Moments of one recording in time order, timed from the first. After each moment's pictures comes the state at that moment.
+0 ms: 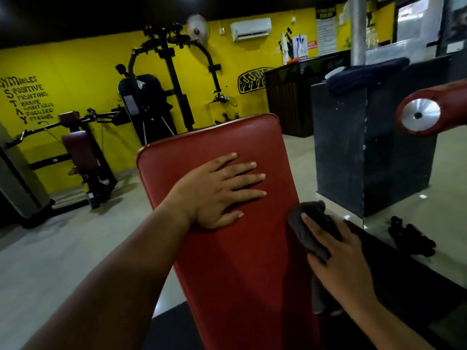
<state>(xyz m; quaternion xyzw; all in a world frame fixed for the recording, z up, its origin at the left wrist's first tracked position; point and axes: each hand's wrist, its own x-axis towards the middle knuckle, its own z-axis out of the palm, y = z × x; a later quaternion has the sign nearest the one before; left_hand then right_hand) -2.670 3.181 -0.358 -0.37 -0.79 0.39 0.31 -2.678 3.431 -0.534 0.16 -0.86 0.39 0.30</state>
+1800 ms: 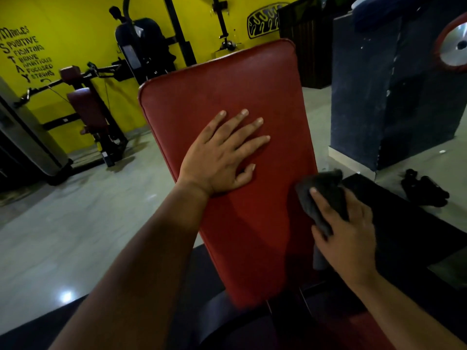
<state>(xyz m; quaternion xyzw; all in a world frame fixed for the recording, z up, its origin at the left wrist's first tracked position) -2.646 3.183 -0.422 -0.24 -0.81 0.29 0.44 -2.649 3.430 -0.593 0.19 -0.87 0.27 0.36</state>
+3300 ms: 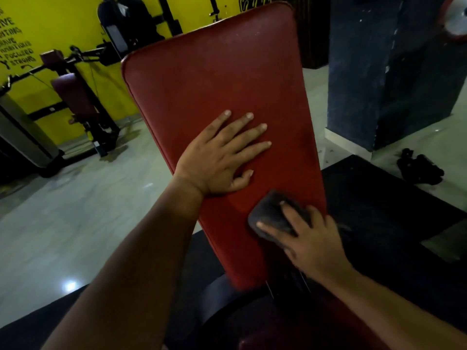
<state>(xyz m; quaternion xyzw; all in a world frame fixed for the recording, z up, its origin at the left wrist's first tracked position) -2.639 3.173 -0.446 -0.32 -0.80 0.31 0.40 -2.619 3.395 -0.632 0.37 -0.84 0.10 0.39</state>
